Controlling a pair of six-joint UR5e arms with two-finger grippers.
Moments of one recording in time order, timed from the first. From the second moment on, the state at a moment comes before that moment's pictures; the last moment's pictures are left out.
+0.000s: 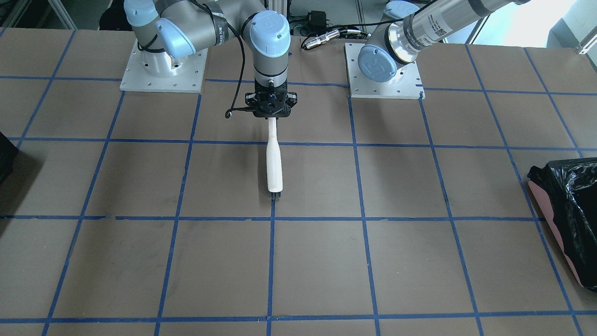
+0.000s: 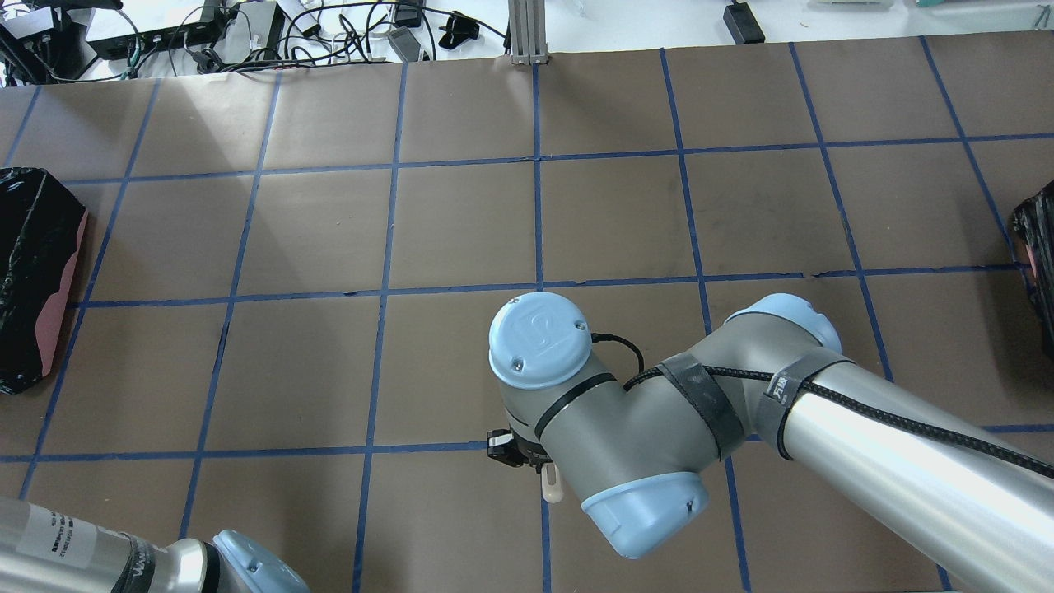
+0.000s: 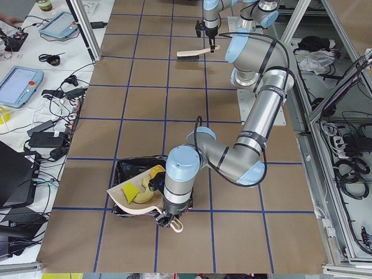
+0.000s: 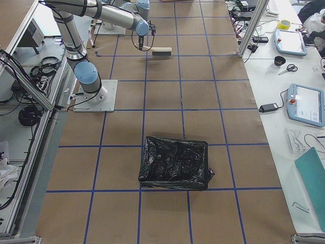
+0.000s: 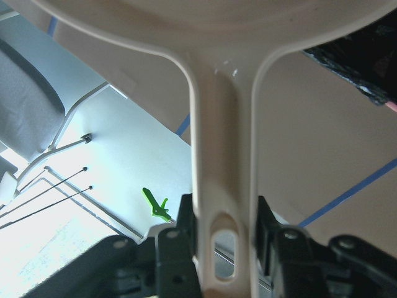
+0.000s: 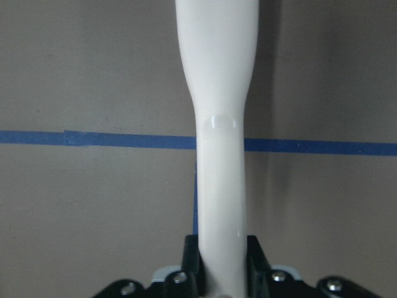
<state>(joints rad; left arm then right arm) -0.54 -2.16 -1.15 -0.95 1.70 2.00 2.15 -1.47 2.09 -2.08 -1.50 0.53</state>
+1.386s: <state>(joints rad) -0.64 -2.11 -1.29 -0.59 1.95 2.17 2.15 -1.43 2.12 -2.14 -1.51 0.54</state>
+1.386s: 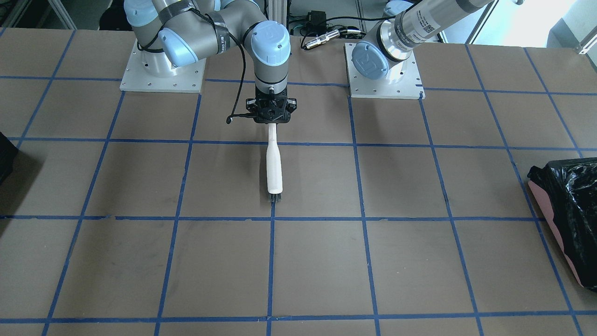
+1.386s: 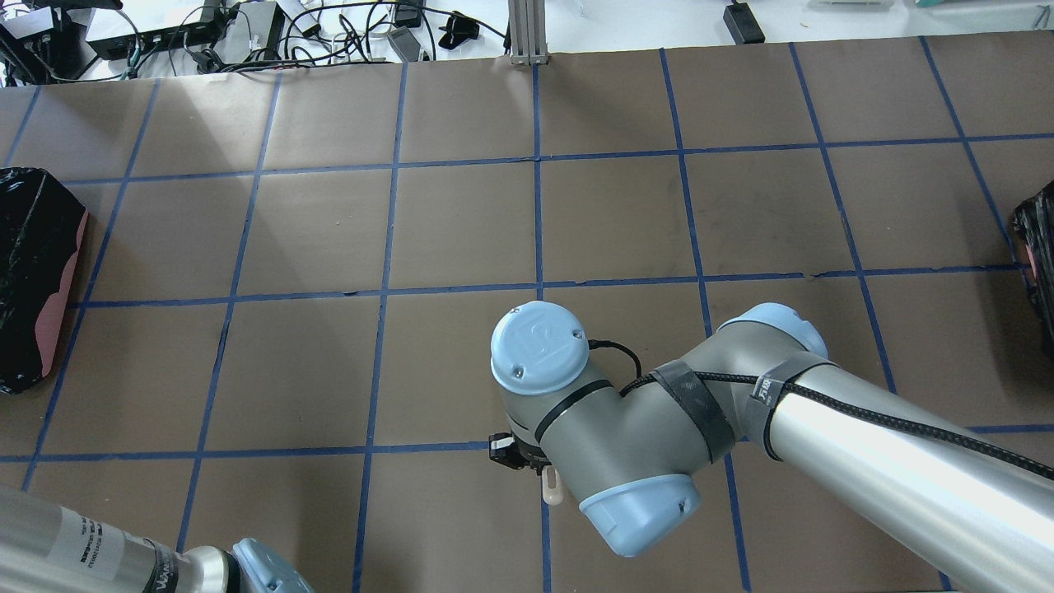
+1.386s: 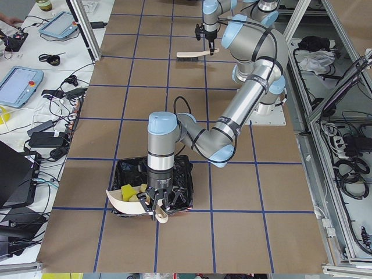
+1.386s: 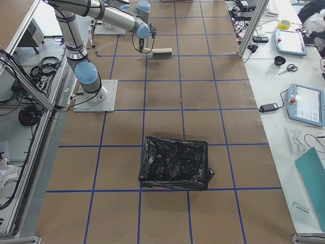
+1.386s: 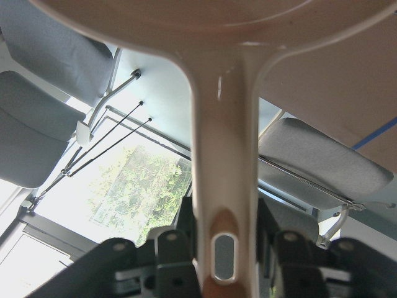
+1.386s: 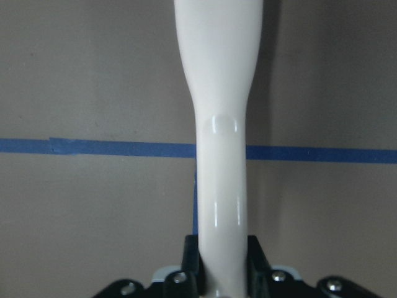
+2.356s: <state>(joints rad) -0.66 -2.05 -1.37 -0.47 1.97 2.21 2.15 -1.42 2.11 -2.15 -1.52 0.52</state>
